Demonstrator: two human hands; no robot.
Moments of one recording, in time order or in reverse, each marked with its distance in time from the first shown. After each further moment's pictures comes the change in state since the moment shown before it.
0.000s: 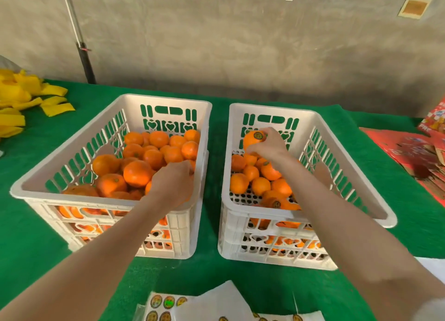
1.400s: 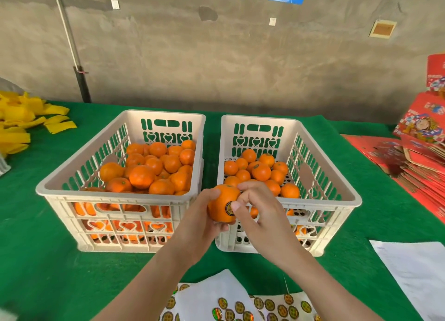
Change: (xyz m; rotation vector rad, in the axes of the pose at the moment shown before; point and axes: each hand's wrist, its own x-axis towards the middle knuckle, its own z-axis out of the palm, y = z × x) left_hand -0.135 0.068 -0.030 -1.773 -0.399 -0.196; right_hand -0.229 0.004 0.001 -0.042 0.048 -0.570
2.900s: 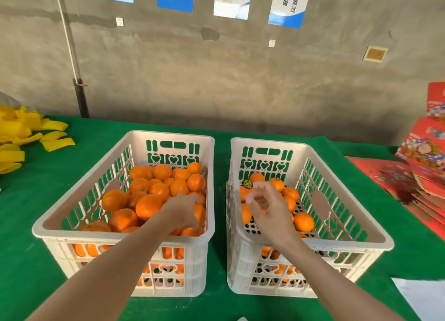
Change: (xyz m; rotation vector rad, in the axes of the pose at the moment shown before) left_hand 0.148 0.053 -0.121 1.910 0.052 0.023; right_hand 0.093 0.033 0.032 0.132 0.082 0.109
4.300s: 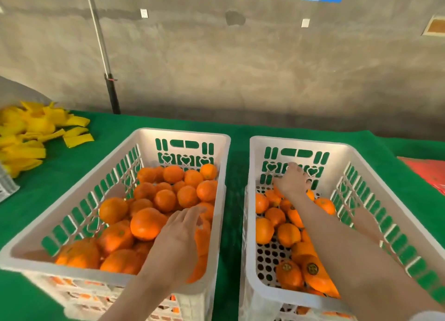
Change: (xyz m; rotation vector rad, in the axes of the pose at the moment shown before) left_hand -0.035 0.021 0.011 -0.395 0.545 -0.064; right_hand 0.195 0.172 0.024 -0.608 0.016 0.572
